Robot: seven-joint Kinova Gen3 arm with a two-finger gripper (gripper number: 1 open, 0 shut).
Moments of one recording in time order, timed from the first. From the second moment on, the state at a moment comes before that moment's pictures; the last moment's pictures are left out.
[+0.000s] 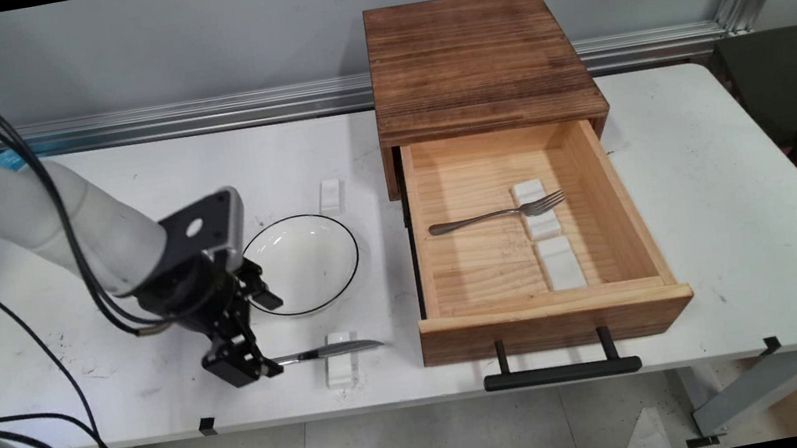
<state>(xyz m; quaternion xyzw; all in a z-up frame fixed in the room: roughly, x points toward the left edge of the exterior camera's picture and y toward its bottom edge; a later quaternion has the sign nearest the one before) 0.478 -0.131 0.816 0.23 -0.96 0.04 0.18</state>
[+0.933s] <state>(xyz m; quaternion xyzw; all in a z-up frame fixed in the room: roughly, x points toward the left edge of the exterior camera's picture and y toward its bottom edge) 0.461 -0.130 0.776 0.24 -0.96 0.04 0.15</state>
